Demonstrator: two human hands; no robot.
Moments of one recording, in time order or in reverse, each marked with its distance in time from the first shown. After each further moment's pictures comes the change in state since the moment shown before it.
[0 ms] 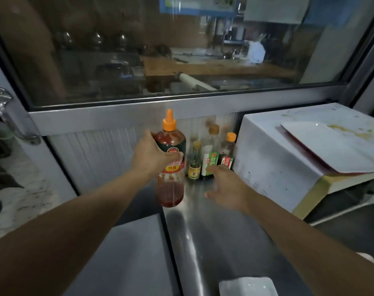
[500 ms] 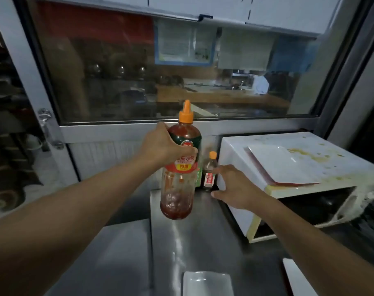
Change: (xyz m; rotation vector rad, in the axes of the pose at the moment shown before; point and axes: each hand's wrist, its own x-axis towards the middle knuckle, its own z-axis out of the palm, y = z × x) left_hand -0.098 0.161 -0.022 0.102 0.007 0.069; right_hand -0.101 0.033 -0.102 0.008 0.096 -0.170
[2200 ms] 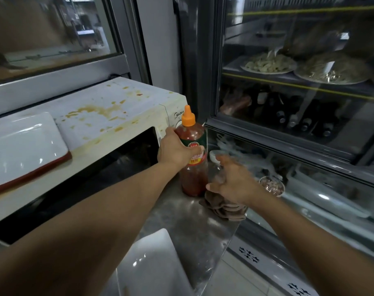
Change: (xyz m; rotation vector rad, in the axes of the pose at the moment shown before) left_hand -0.075 0.245 0.544 -0.128 -0.479 0.250; right_hand -0.238 0.426 -0.055 0.206 0.335 0.751
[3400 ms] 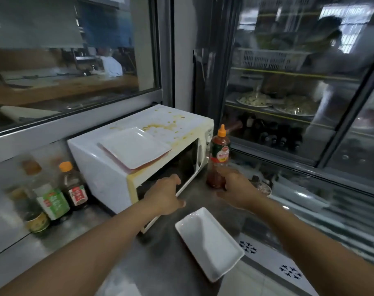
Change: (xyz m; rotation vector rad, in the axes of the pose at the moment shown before) left_hand -0.160 -0.082 -0.239 0.425 -0.496 0.221; right_hand -0.146 -0.195 0.029 -0.253 0.043 -0.007
